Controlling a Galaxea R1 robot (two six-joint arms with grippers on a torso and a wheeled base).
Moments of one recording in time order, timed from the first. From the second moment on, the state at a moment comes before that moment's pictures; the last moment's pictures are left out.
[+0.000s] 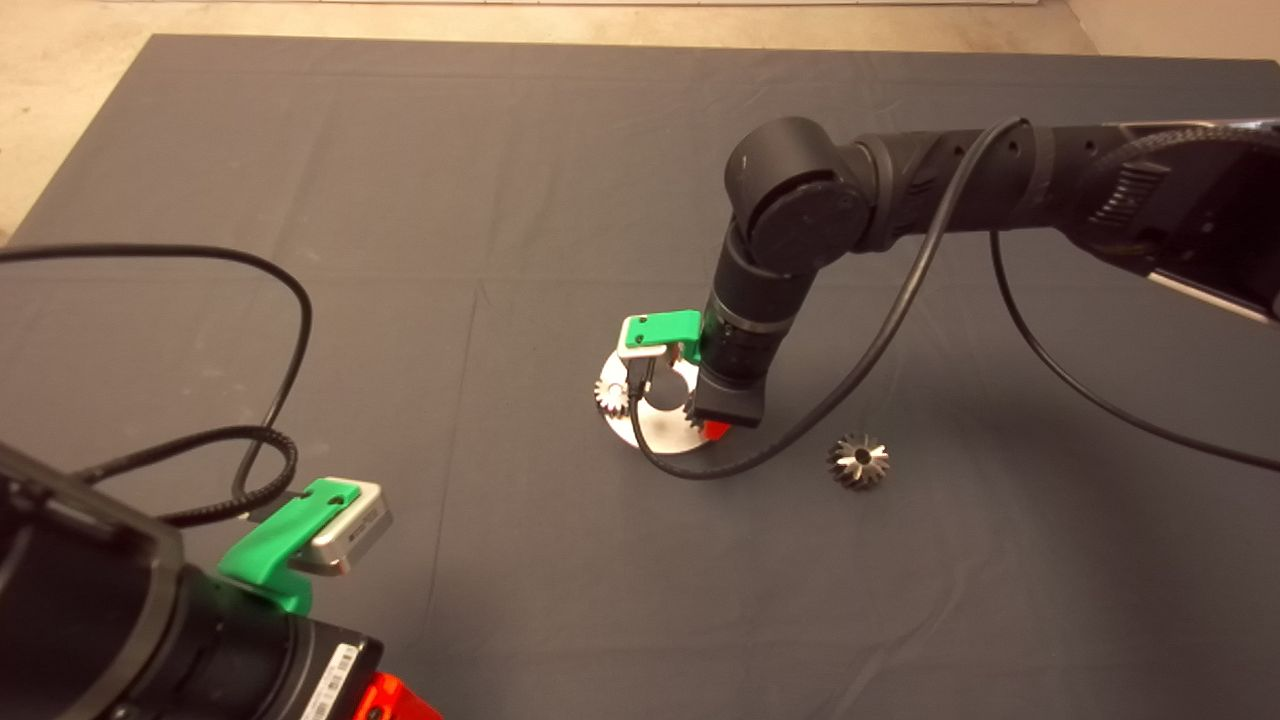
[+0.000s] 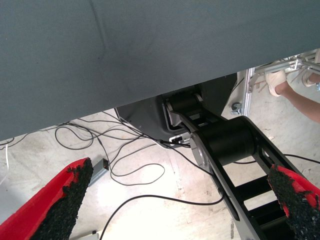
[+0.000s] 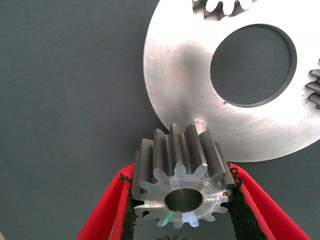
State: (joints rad) left arm -0.56 2.13 -0.26 0.03 1.33 -1.64; right arm 0.37 2.86 -1.23 -0.16 -1.53 0.29
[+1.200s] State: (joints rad) left arm -0.56 2.13 -0.26 0.03 1.33 -1.64; right arm 0.36 2.85 -1.23 -0.23 -1.53 0.29
